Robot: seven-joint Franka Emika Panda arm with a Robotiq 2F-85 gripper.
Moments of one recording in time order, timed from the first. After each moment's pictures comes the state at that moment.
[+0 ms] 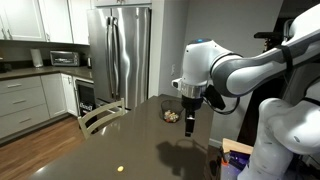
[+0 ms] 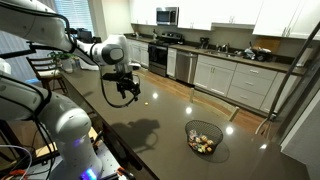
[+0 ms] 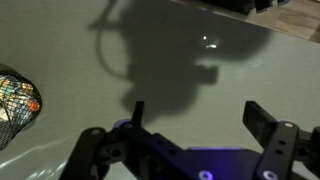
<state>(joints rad) 0.12 -0.67 0.20 -2.78 -0.04 2.09 0.04</state>
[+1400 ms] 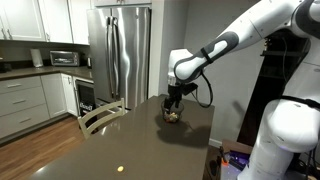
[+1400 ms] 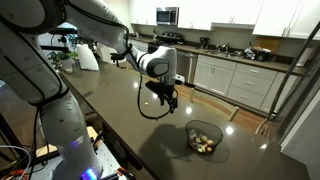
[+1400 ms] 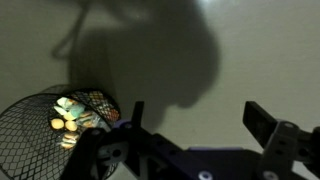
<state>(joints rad) -0.12 -0.18 -0.09 -2.48 -0.09 2.32 0.06</state>
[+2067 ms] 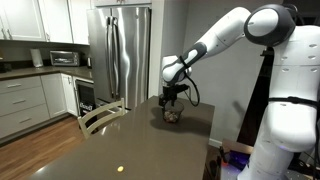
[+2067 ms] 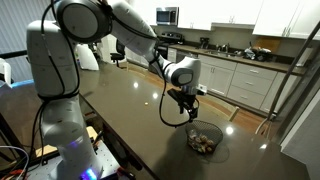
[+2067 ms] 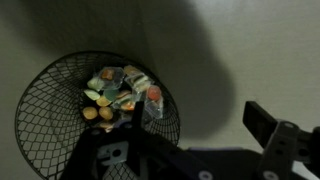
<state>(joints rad) -0.16 0.16 -0.18 -2.19 -0.07 2.33 0.06</state>
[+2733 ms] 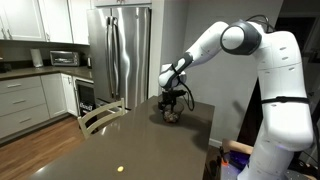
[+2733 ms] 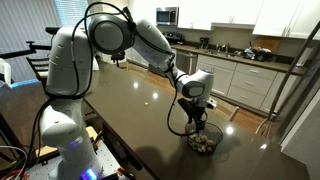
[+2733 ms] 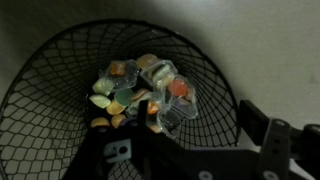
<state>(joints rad) -0.22 0.38 -0.20 -2.02 0.04 2.32 0.07</state>
